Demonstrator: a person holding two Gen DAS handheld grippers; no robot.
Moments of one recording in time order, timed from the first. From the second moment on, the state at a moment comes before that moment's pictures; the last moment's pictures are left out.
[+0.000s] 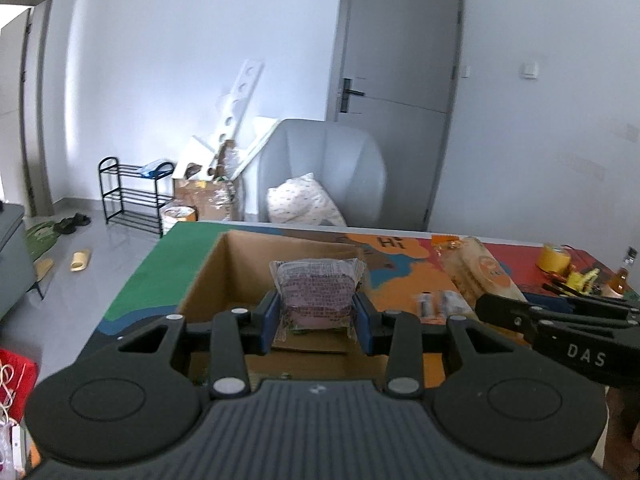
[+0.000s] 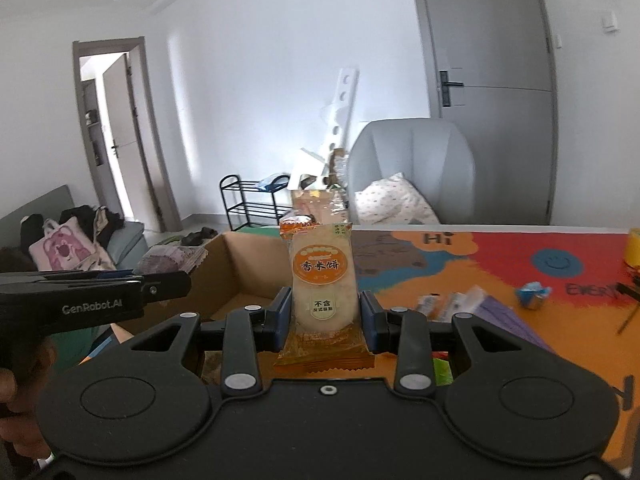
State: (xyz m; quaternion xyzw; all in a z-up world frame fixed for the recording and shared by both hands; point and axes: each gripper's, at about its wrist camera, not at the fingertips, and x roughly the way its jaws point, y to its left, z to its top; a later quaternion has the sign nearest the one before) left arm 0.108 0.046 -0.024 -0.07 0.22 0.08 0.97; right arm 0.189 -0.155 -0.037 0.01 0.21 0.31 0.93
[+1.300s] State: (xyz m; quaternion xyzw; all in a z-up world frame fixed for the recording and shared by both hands) left arm 0.106 0.063 -0.030 -0.11 0.23 0.11 0.96; right arm 0.187 -0.171 -0.038 0.05 0.24 0.30 0.92
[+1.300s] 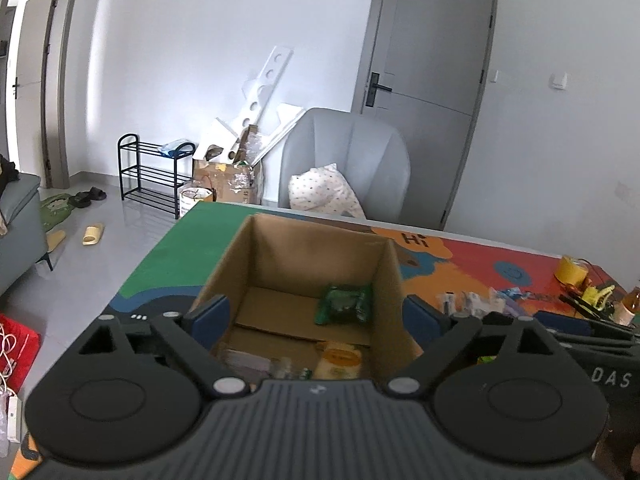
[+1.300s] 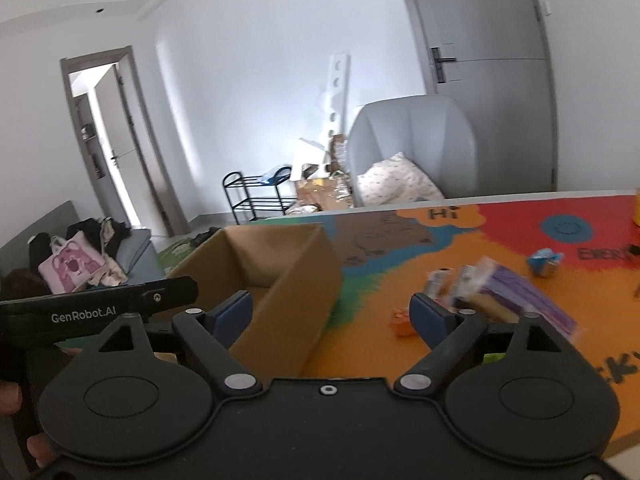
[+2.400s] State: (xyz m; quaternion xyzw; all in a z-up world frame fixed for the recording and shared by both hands) left arm 0.097 -0.039 -0.041 -0.08 0.26 0.00 0.96; right arm 0.160 -0.292 -0.059 0.07 0.24 0.17 0.95
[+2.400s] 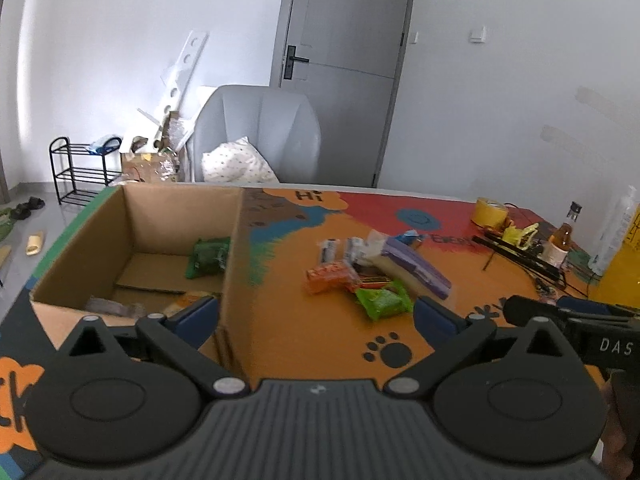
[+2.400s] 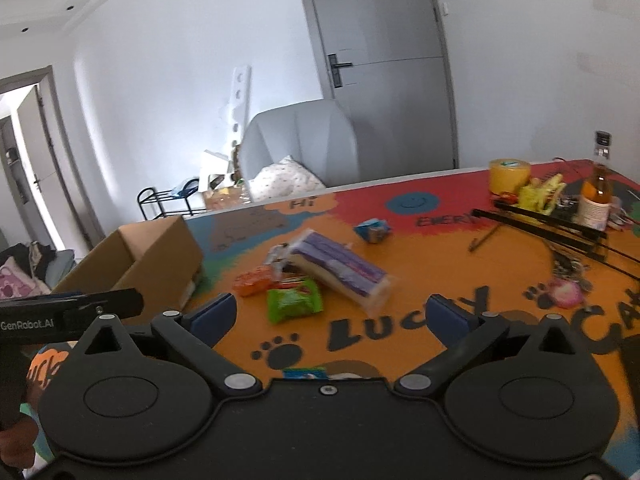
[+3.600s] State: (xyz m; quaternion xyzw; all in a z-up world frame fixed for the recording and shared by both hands) left arm 0.127 -0.057 -0.103 -0.09 0.30 -0.04 0.95; right arm 0.190 -0.269 -0.136 0.05 0.34 0.23 0.91
